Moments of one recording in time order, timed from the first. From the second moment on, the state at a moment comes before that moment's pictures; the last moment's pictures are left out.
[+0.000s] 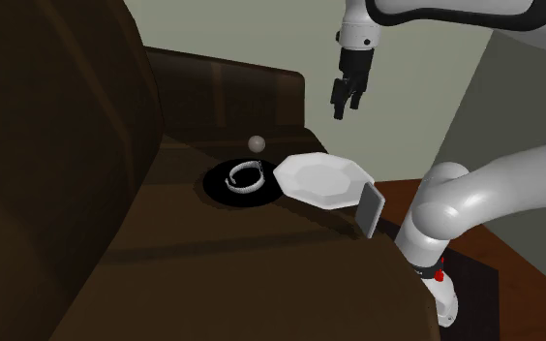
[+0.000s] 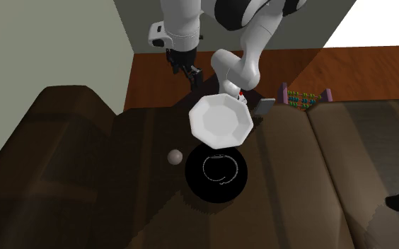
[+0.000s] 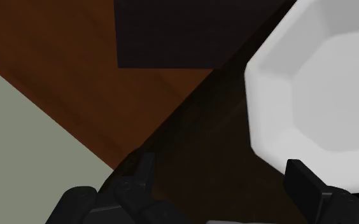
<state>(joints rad) 0.00 -0.82 0.00 -2.29 -0.06 1.46 0.04</state>
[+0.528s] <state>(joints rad) 0.03 -0.62 0.05 -2.20 -0.01 1.54 0.09</state>
